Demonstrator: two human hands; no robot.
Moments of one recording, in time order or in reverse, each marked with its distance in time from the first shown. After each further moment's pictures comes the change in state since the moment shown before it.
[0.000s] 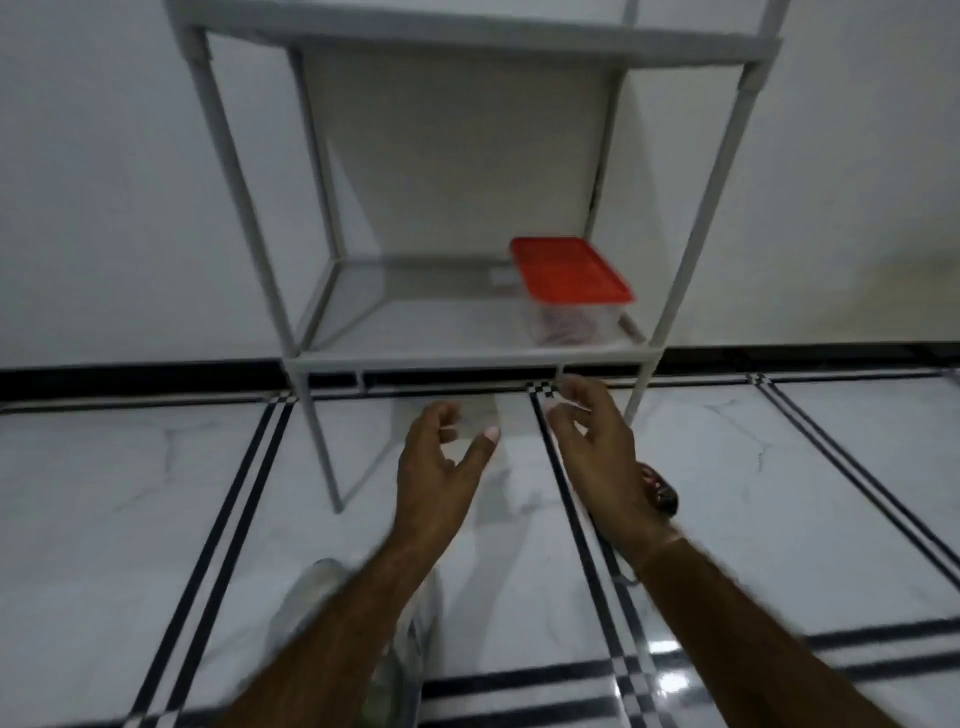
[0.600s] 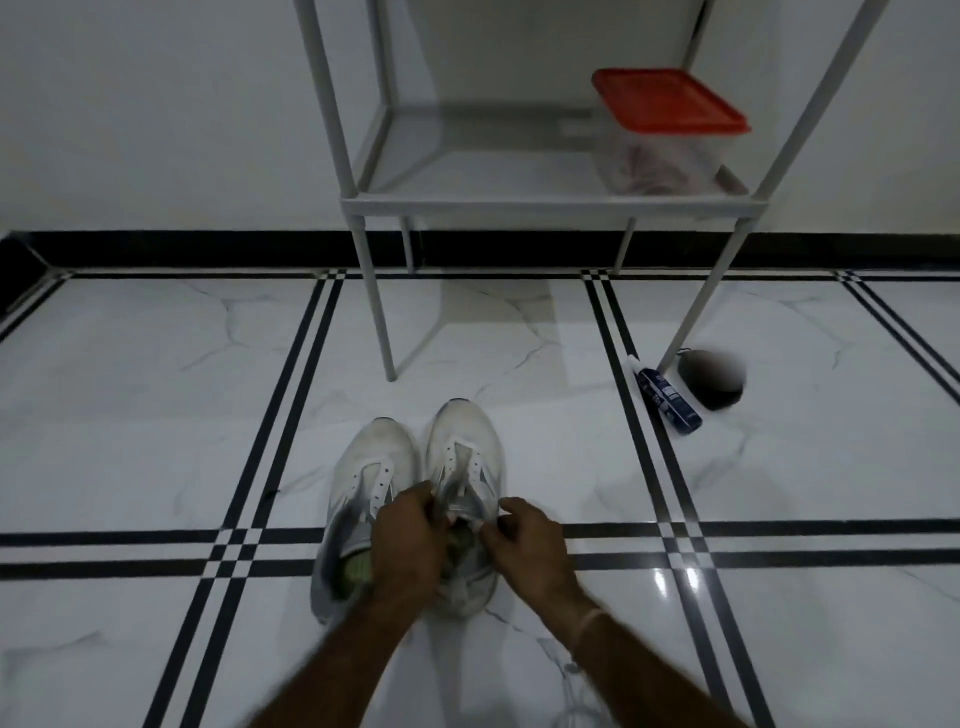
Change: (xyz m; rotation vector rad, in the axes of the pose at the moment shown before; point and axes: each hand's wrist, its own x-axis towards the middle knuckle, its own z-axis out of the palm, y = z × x) left_hand -0.142 -0.150 -0.067 0.560 -0.095 -0.438; right_hand -0.210 0.138 0.094 -0.290 -0.483 0.375
